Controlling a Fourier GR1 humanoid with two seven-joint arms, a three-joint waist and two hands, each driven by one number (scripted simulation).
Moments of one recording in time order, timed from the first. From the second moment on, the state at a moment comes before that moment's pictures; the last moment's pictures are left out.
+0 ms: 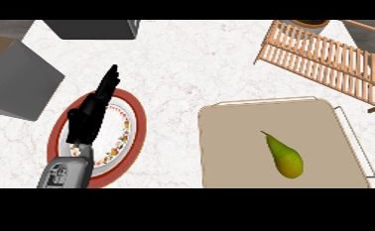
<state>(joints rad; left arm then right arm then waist) -0.16 0.07 0.00 -1.47 -0.16 -0.04 0.04 -0.90 -0.41 -0.38 -1.28 1.28 -0.48 0.88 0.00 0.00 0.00</state>
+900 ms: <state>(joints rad) -0.17 0.07 0.02 -1.45 -0.16 -0.03 0.02 -0.90 -0.50 -0.57 -1.74 1.23 -0.33 1.05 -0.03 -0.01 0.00</state>
